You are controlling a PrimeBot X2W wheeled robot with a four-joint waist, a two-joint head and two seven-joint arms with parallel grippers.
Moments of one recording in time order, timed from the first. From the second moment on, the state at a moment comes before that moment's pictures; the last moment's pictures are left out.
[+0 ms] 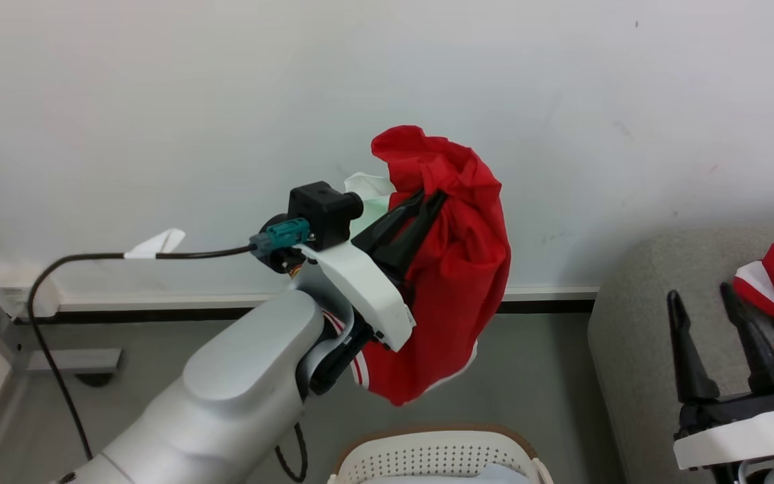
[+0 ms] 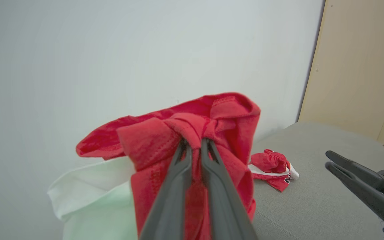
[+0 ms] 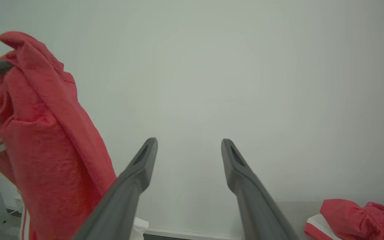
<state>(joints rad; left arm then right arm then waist) -0.89 0.22 -0.96 0.49 -0.82 -0.04 -0.24 -0.18 -0.21 0.09 0.18 0.37 0.13 -0.26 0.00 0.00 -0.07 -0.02</state>
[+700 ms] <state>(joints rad) -0.88 0.22 -1.01 0.36 -0.83 -0.03 -0.19 -0.33 -0.40 0.61 0.23 0.52 0.13 -0.26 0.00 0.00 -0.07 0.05</state>
